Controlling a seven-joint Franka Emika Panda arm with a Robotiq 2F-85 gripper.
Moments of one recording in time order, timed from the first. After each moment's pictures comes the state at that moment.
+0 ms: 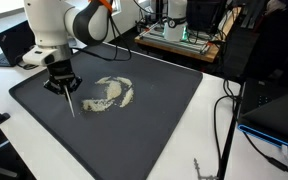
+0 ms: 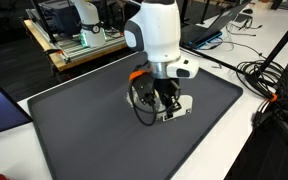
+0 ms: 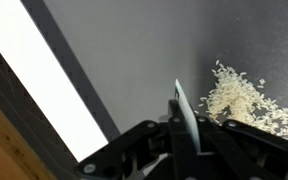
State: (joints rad) arm -0.23 0.83 0.10 -1.48 -0.06 2.60 -1.28
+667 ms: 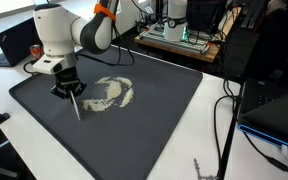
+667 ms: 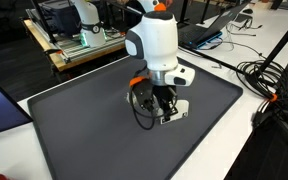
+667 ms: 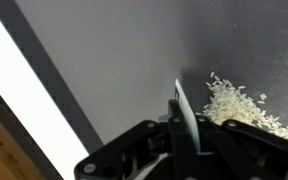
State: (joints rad) arm -0.21 0.88 0.08 -1.49 -0.08 2.65 -1.27
